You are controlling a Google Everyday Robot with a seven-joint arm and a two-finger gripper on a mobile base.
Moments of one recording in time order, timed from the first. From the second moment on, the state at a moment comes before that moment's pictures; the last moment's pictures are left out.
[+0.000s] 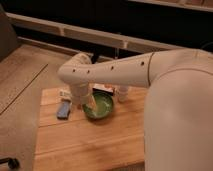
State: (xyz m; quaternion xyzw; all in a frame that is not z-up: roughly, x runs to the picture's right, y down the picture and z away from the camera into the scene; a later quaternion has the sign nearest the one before) arm -0.107 0.103 0.703 -0.26 0.23 0.64 0.68
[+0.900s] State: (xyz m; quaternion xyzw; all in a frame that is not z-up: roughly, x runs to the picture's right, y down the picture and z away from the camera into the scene) arm -0.206 0.048 0.703 -0.29 0.06 0.55 0.78
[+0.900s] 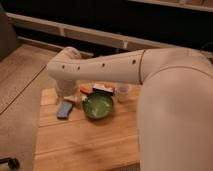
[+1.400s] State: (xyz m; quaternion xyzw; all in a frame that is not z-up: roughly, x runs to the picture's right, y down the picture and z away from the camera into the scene) arm -0.216 0.043 0.709 -0.28 0.04 0.54 0.79
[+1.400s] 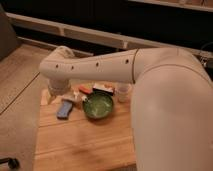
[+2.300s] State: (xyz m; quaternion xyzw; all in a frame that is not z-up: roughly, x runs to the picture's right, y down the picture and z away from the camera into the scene) arm -0.240 0.093 0.840 -0.35 0.10 0.50 0.78
